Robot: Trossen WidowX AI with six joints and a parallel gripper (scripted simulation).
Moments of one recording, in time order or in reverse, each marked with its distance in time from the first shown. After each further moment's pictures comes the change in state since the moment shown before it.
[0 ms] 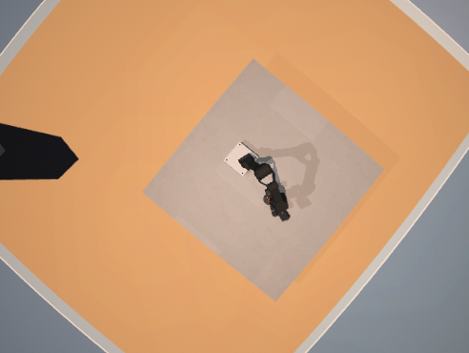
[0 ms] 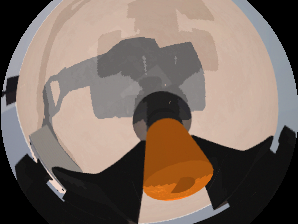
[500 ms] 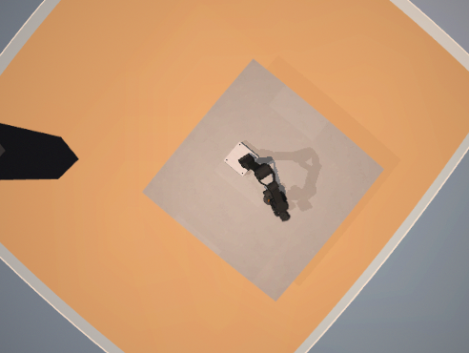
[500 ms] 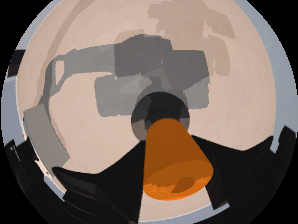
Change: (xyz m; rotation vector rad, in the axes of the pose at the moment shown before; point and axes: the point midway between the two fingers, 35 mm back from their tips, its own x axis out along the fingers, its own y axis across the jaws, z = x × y) arm -0.001 -0.002 0.001 -0.198 0.000 -0.002
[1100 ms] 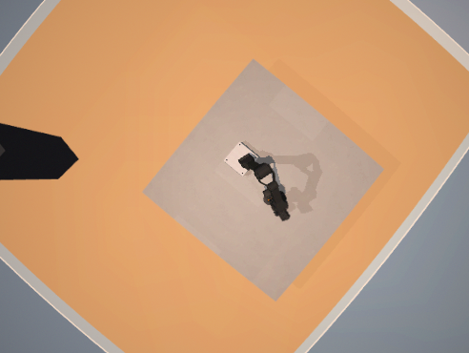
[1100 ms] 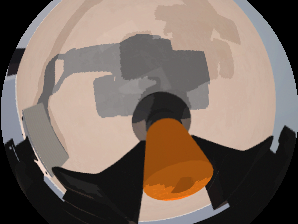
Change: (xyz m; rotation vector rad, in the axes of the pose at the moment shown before) arm 0.002 0.003 0.000 -0.010 0.000 -0.004
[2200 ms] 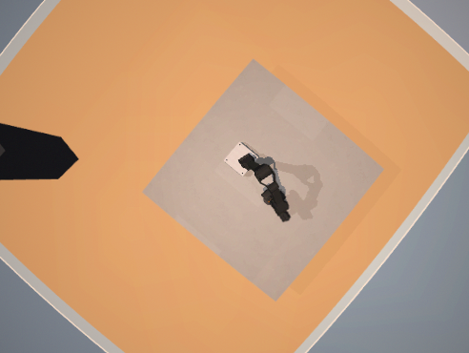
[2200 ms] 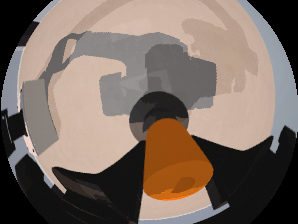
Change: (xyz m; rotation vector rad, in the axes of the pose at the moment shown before) arm -0.002 -0.005 0.000 -0.210 0.000 0.005
